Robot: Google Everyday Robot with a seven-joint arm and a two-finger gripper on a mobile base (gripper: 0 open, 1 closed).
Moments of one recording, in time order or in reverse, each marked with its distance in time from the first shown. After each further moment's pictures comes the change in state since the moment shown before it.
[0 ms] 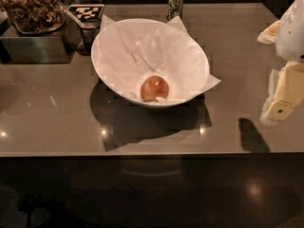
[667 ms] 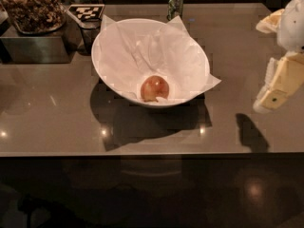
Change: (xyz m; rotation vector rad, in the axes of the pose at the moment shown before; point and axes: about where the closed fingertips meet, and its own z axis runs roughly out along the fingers) arm -0.012 -0.020 -0.004 0.055 -0.119 0.004
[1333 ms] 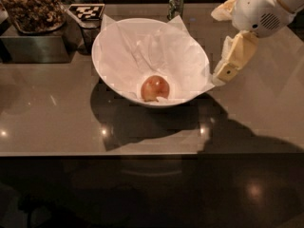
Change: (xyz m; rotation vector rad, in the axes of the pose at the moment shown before) arm -0.077 -0.045 0.039 -0.079 -0.258 -0.074
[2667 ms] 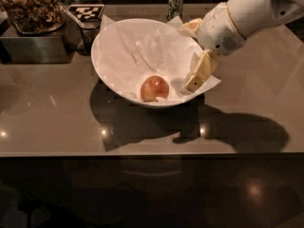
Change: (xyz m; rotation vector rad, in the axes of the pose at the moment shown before) arm -0.033 0.001 0.076 -0.108 -0.219 -0.064
